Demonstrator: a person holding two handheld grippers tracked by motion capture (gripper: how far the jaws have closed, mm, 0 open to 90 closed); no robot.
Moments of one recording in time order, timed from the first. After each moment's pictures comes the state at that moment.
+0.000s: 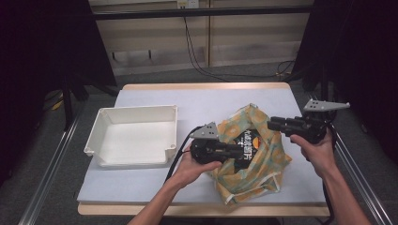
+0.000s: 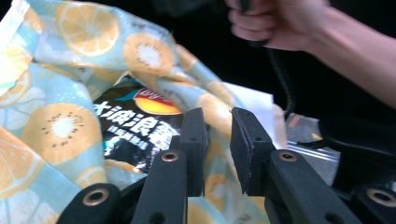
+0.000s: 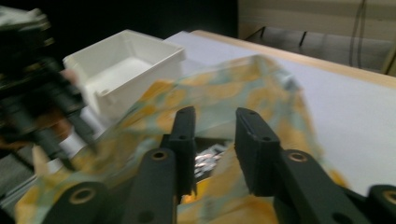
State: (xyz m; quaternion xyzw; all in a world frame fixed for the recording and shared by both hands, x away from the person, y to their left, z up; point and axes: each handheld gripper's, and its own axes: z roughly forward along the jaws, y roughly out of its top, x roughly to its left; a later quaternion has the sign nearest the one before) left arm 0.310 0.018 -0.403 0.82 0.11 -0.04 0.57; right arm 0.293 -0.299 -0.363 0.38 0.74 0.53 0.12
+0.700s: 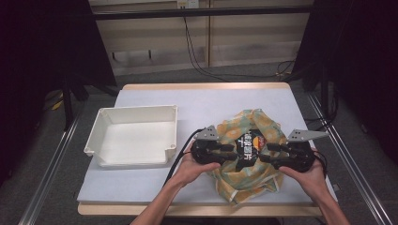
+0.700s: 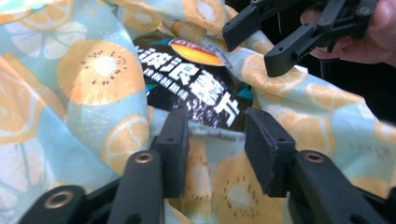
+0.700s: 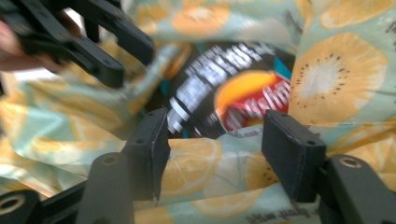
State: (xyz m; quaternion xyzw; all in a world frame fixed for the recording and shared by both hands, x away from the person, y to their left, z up) left arm 0.325 0.020 -0.438 0.84 0.14 -0.04 0.53; right arm 0.253 -0.275 -0.418 0.40 0.79 0.45 0.13
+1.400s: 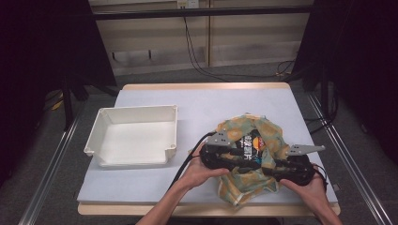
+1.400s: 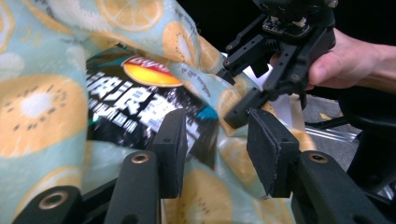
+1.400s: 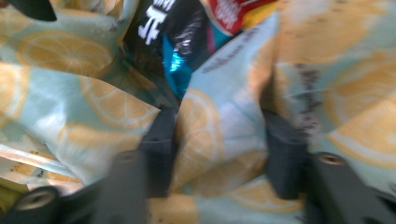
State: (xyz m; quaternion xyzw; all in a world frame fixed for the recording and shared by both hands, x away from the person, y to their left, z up) left arm 0.307 -0.005 -0.427 0.84 0.10 -0.04 0.53; right arm 0.235 -0.285 -0.460 0.44 0.79 0.41 0.10
